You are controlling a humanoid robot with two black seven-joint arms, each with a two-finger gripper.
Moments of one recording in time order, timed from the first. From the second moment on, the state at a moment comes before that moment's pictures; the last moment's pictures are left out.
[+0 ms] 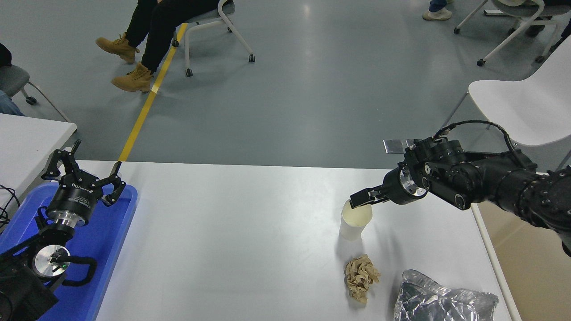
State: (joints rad) left arm -0.56 0.46 -0.57 -0.39 -0.24 -0.70 -0.60; right arm 1.24 -0.15 -0.57 0.49 -0.99 0.44 0.38
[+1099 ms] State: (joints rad) left arm -0.56 0.46 -0.57 -0.39 -0.24 -0.70 -0.60; right arm 1.20 -0.14 -0.70 0.49 -1.02 0.30 0.44
